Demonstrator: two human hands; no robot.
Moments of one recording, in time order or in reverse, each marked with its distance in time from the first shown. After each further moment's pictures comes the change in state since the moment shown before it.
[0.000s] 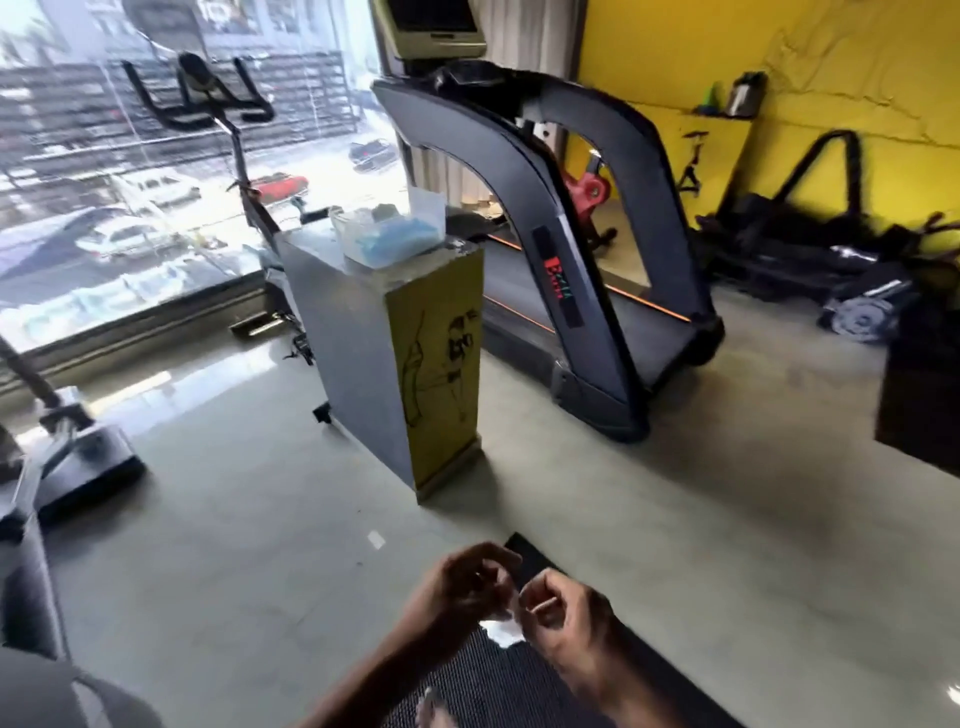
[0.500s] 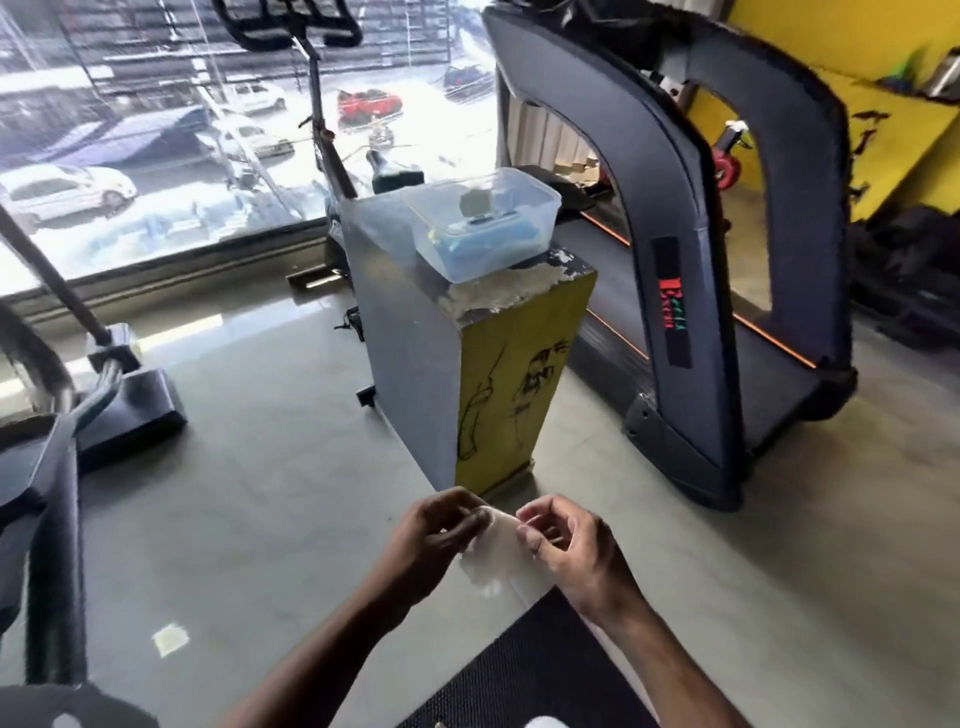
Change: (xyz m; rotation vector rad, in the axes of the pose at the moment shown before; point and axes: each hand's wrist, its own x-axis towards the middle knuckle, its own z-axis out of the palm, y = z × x) left_hand 0.231 0.053 -0.216 0.147 0.294 -0.030; right_hand 0.357 -0.083 0.037 0.089 -0.230 -0.070
